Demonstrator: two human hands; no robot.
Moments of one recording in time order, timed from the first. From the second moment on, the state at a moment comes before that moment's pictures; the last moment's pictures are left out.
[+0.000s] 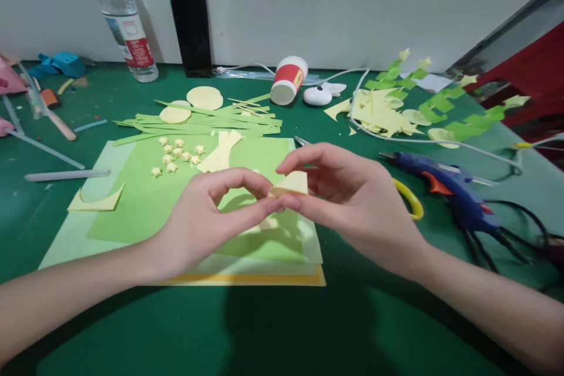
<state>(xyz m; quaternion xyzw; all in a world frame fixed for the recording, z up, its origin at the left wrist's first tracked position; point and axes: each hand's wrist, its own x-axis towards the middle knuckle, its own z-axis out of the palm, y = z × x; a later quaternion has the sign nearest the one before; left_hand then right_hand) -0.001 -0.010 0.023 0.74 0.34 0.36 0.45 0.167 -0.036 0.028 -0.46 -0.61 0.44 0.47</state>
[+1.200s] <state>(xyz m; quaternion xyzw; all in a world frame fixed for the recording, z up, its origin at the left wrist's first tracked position) -0.002 -0.008 0.031 0.64 0.37 0.35 0.58 0.171 -0.040 0.028 -0.35 -0.58 0.63 0.39</state>
